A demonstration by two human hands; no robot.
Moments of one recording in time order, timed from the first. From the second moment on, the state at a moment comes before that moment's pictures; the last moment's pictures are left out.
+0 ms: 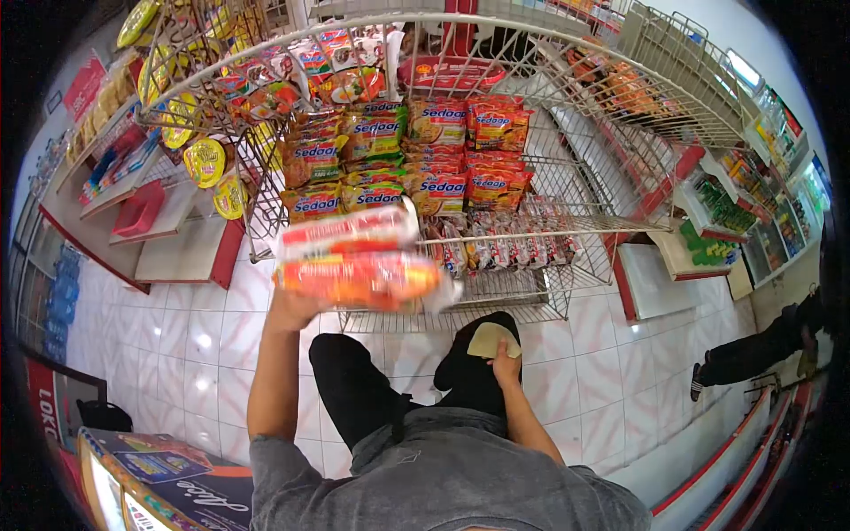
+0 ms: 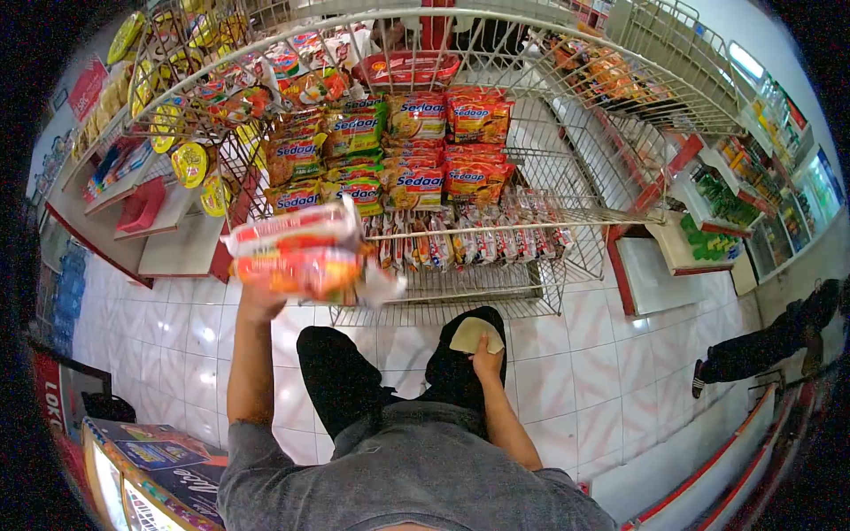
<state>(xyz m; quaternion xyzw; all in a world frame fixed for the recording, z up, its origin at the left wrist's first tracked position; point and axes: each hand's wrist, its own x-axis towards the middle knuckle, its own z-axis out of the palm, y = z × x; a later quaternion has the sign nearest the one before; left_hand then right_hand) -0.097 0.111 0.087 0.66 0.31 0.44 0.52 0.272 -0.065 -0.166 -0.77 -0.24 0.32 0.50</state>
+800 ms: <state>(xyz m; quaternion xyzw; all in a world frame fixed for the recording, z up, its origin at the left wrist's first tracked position) -0.042 0.196 0.146 0.82 0.41 0.32 0.23 0.273 -0.066 -0.174 -0.72 -0.24 0.33 0.56</state>
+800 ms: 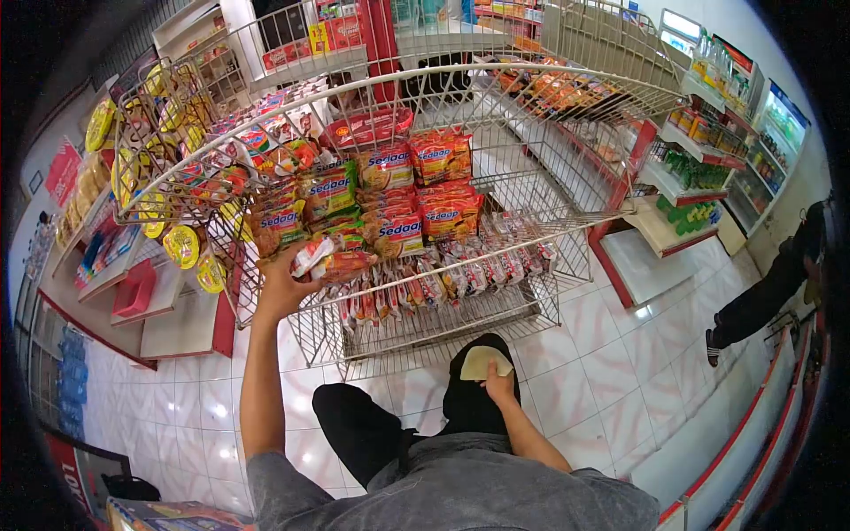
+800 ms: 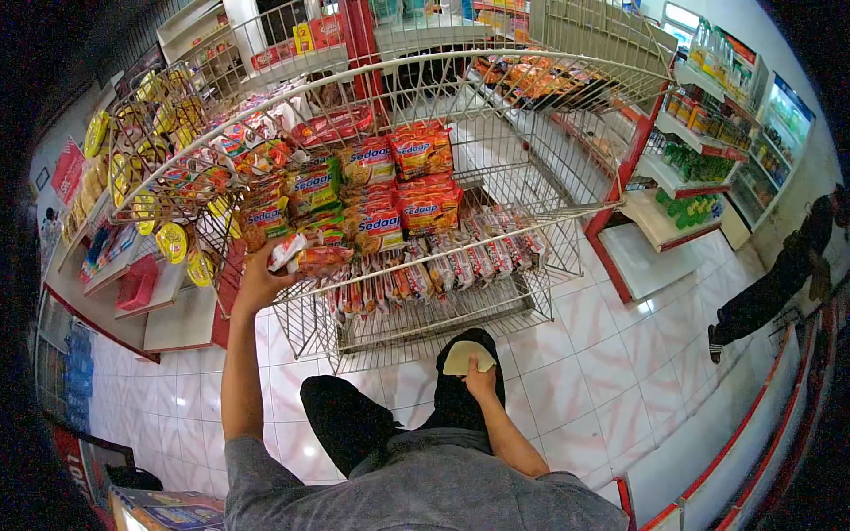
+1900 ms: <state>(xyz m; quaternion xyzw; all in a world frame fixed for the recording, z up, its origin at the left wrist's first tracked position) -0.032 0.197 0.126 0.82 0.45 0.31 0.15 0.273 -0.064 -0.163 -0.73 -0.24 0.36 0.54</state>
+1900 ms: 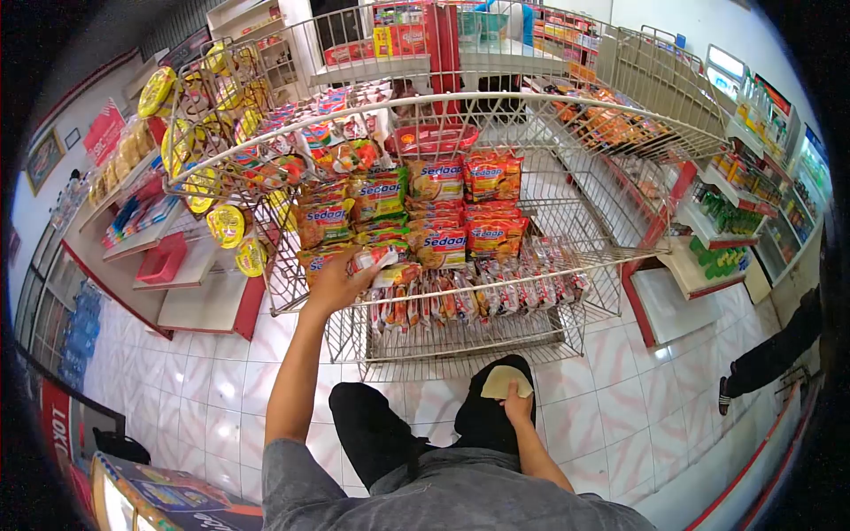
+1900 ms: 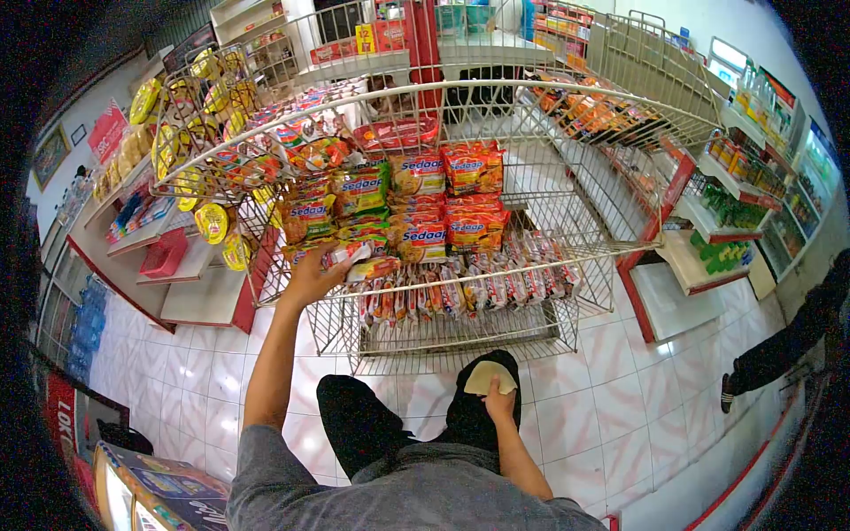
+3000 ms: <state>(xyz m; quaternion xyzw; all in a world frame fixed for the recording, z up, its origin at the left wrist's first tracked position) -0.021 0.198 0.137 0.85 0.46 0.19 0.17 0.276 -0.065 -0.187 -0.74 -0.21 0.34 0.54</state>
